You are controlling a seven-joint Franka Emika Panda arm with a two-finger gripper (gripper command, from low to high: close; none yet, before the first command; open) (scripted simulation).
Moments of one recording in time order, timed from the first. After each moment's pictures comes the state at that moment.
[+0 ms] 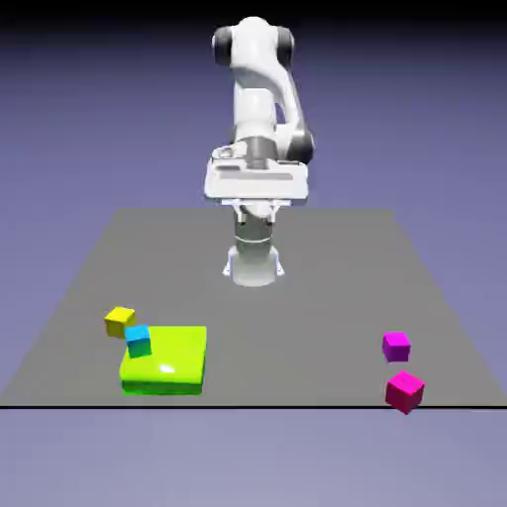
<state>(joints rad) 0.02 -0.53 0.03 -2.79 -0.02 3.02 0.79</state>
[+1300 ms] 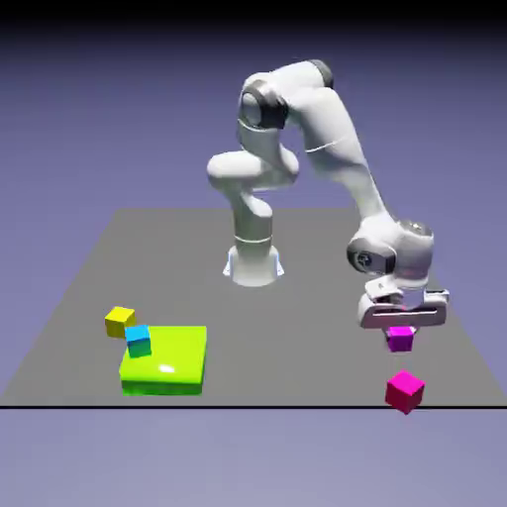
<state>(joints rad) 0.10 0.39 0.58 -2.33 -0.44 2.63 1.76</state>
